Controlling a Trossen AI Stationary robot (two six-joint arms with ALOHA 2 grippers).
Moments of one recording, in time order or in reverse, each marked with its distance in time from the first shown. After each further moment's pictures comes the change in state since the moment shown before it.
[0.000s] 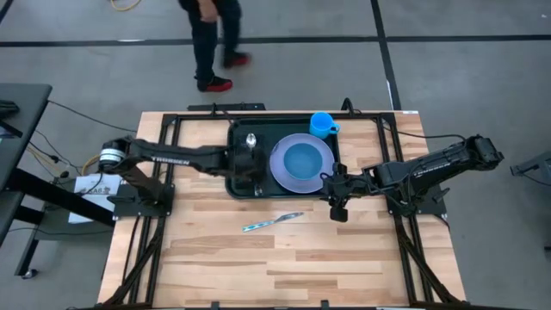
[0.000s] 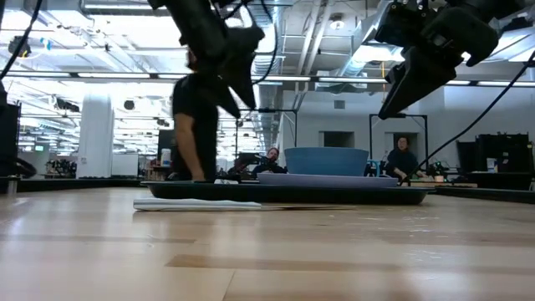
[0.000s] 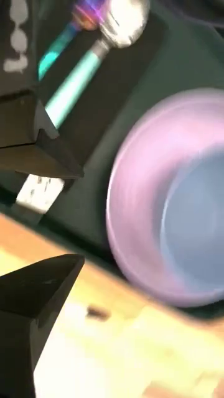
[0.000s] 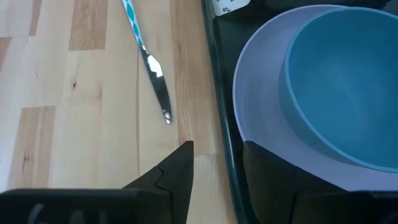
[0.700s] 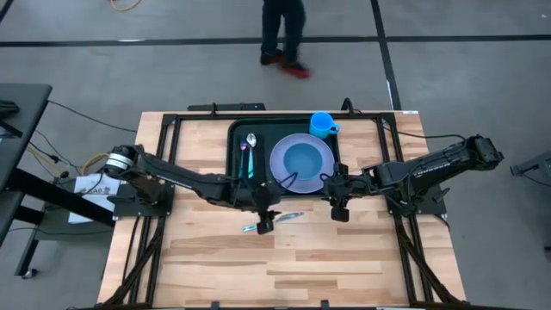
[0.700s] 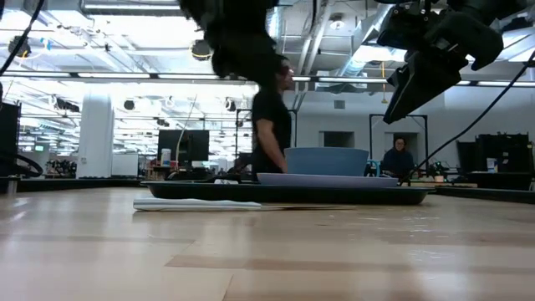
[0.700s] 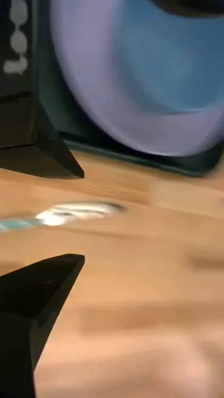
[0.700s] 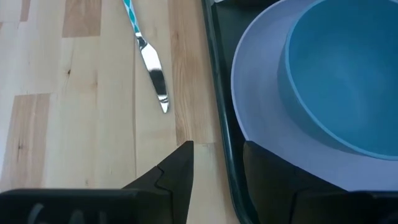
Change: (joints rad) left arm -0.251 0.082 0.002 0.220 0.003 0.241; right arm 0.000 0.000 0.000 -0.037 0.000 0.000
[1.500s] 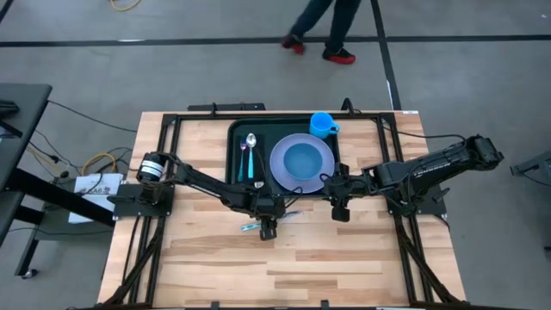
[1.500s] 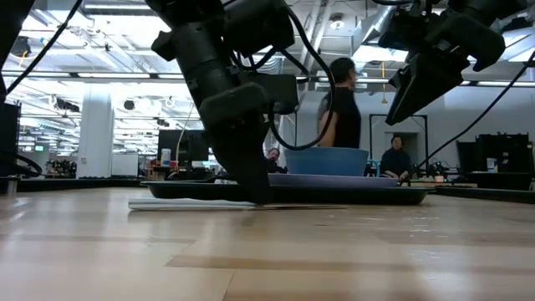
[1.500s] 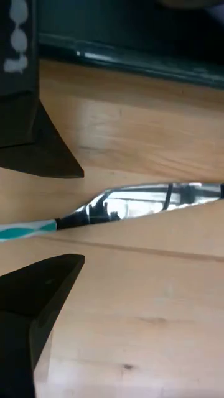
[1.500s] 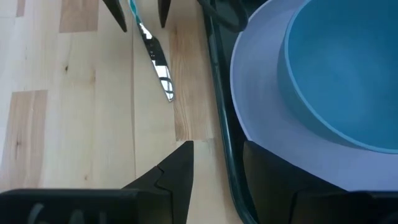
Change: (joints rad) left arm 0.033 0.290 -0.002 0.037 0.158 -0.005; right arm 0.000 0.000 0.000 -0.017 0.000 0.009
